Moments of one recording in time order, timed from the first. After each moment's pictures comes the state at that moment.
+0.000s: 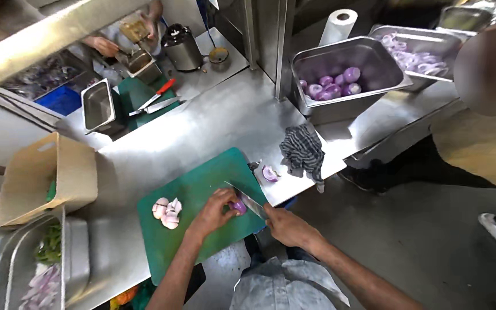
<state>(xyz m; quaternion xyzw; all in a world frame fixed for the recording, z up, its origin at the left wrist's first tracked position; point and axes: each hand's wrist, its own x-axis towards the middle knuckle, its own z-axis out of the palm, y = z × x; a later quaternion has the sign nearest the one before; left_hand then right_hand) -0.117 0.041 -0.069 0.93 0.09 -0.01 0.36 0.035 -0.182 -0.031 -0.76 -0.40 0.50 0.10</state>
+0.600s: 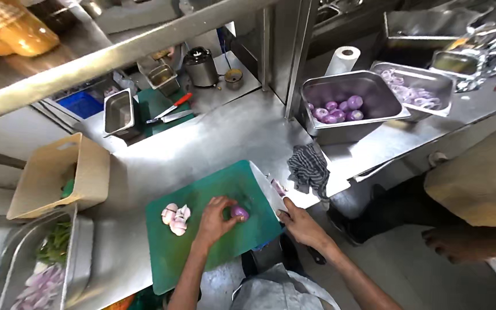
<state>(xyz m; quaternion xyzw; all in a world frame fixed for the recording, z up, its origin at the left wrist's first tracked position) -0.134 0.045 -0.071 0.92 0.23 0.09 0.31 0.063 -0.188 -0.034 -0.80 -0.31 0.43 0.29</state>
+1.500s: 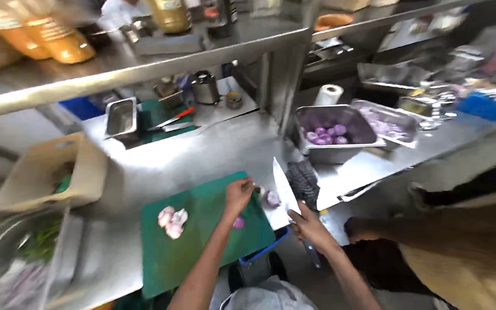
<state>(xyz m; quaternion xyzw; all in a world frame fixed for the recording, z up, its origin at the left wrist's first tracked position) -0.027 0.025 -0.016 0.79 0.36 0.10 0.48 0.077 -0.207 -0.021 -0.78 -0.17 0.42 0.42</state>
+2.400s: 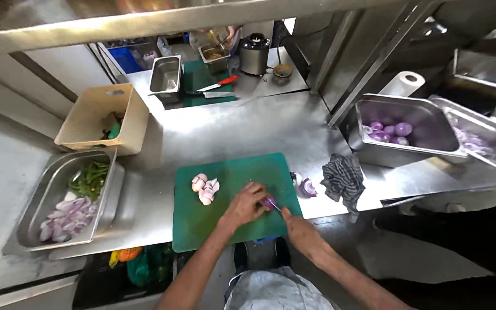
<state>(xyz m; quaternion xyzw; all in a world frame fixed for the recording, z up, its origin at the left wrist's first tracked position) -0.150 0.042 -0.080 0.95 0.10 0.17 0.26 -0.023 -0.132 -0.028 -0.82 -0.44 0.35 -0.10</state>
